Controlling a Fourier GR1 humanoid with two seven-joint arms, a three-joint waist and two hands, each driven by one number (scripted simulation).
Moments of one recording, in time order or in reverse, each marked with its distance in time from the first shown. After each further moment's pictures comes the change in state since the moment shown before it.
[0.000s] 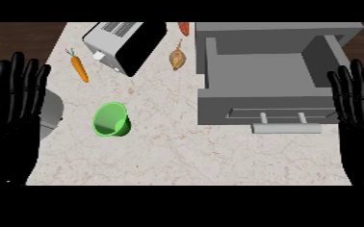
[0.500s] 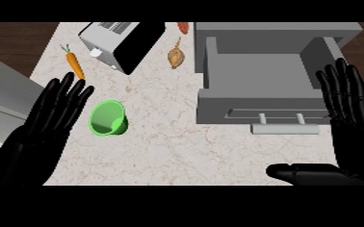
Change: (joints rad) left arm 0.065 0.041 -0.059 0.041 0.327 -0.255 0.043; right arm -0.016 -0.013 0.009 0.037 -0.016 0.035 0.008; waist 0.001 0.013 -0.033
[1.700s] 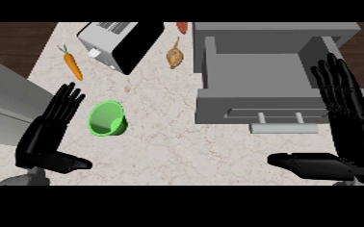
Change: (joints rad) left arm -0.076 0.071 0.223 0.676 -0.084 -0.194 -0.295; right arm -0.045 -0.016 -0.044 0.069 0.003 0.074 -0.009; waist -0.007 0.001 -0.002
